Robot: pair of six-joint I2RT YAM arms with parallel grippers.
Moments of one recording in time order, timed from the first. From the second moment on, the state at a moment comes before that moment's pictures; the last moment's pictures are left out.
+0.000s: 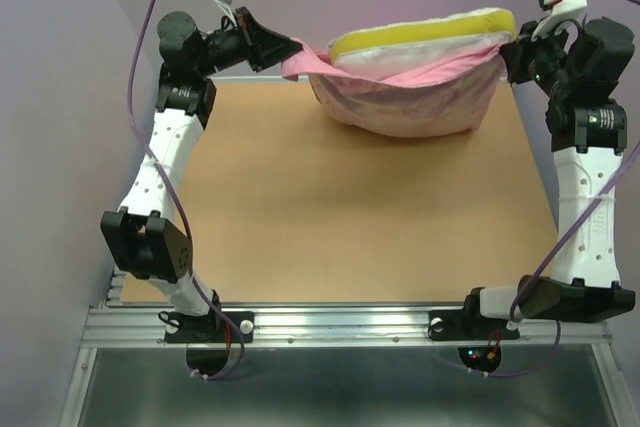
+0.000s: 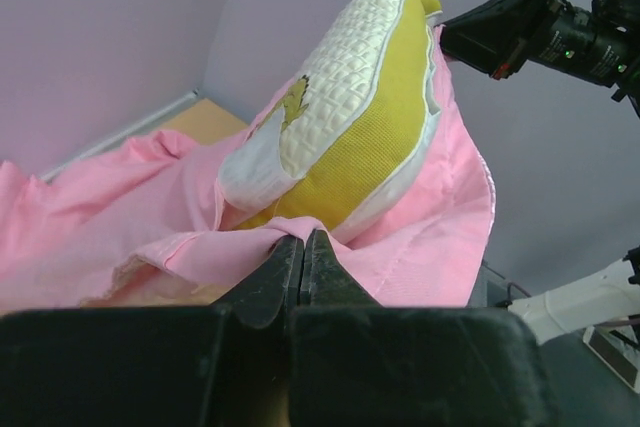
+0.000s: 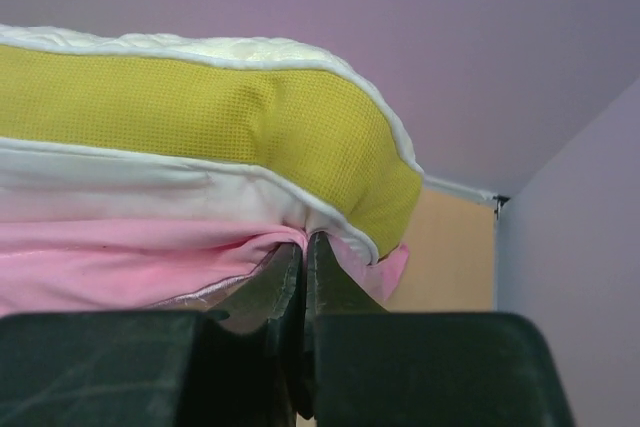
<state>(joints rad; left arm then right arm) -0.15 1.58 1.64 0.20 1.00 -0.67 -0.11 1.32 1.78 -0.58 -0.32 -0.17</state>
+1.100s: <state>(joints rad) -0.09 1.52 2.24 0.26 0.63 -0.52 -0.08 1.38 2.18 0.04 -0.19 0.08</state>
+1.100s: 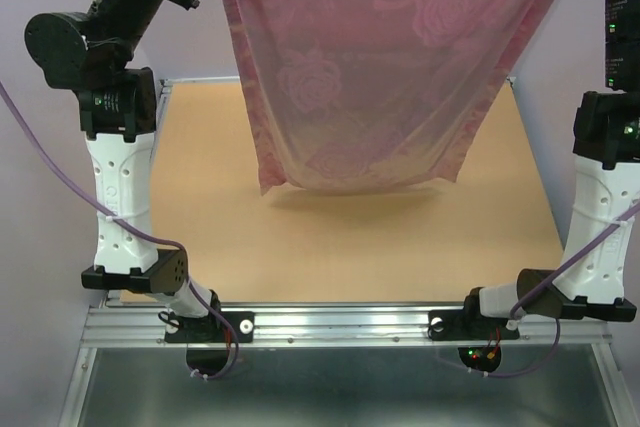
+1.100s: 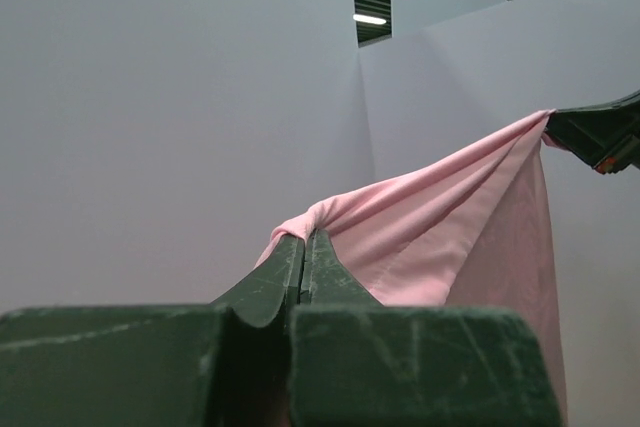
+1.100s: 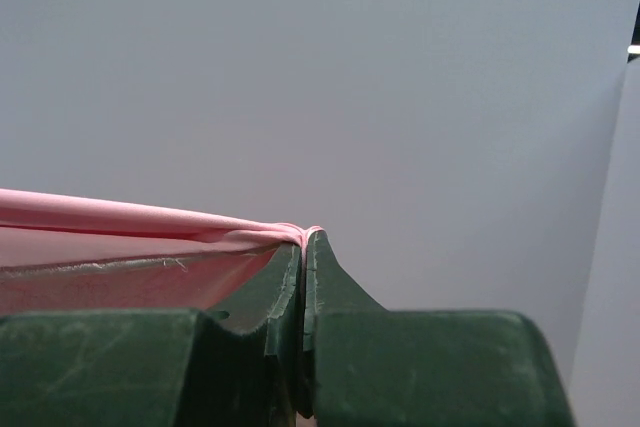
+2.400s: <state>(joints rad) -0.07 1.66 2.21 0.45 0.54 -0.42 -0.05 1.34 1.95 0.25 -0.25 0.11</state>
